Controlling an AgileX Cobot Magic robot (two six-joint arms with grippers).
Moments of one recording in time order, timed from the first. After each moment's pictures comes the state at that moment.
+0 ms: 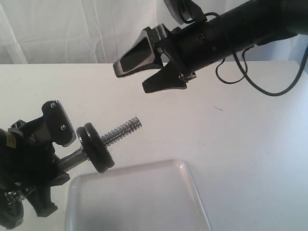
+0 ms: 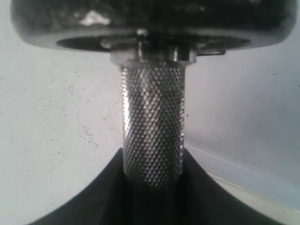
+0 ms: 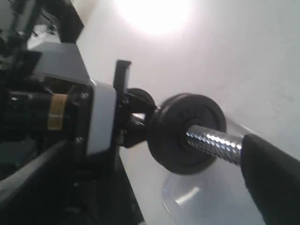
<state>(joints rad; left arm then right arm) -0.57 1.25 -0.62 -0.13 0.46 0.63 0.31 1.75 -1.39 1.15 1.21 -0.76</state>
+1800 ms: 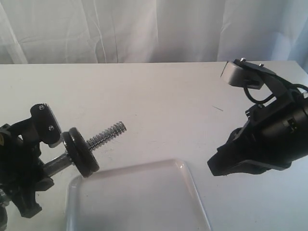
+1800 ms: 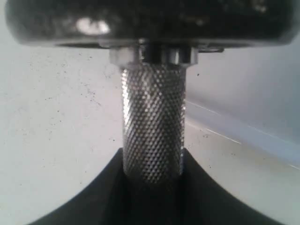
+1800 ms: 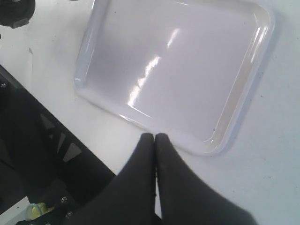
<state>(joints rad) -0.47 1.26 -0.63 -0.14 0.57 0.68 0.31 1.16 -0.83 0.67 1.04 -0.49</state>
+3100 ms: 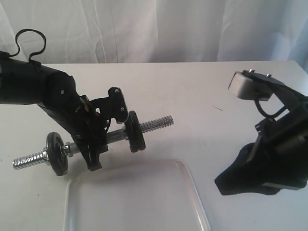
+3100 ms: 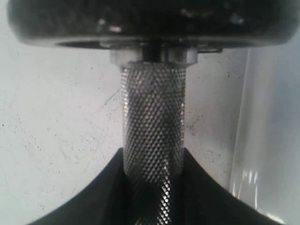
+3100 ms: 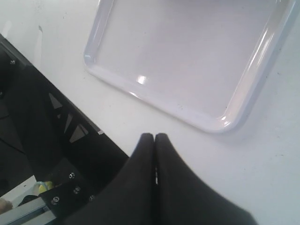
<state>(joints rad) -0.58 1.76 -1.09 -0.05 0.52 0.81 0.31 1.09 -0.79 0.67 1.11 -0.49</state>
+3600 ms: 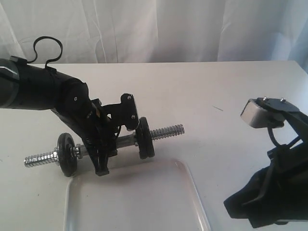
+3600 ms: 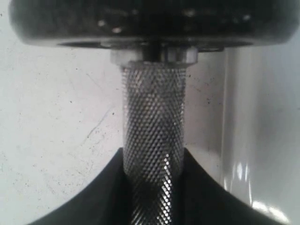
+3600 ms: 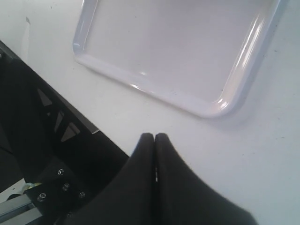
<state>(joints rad) -0.63 1.80 -1.11 -0.05 0.50 0.84 0.31 0.98 -0.65 0.66 1.05 -0.50</state>
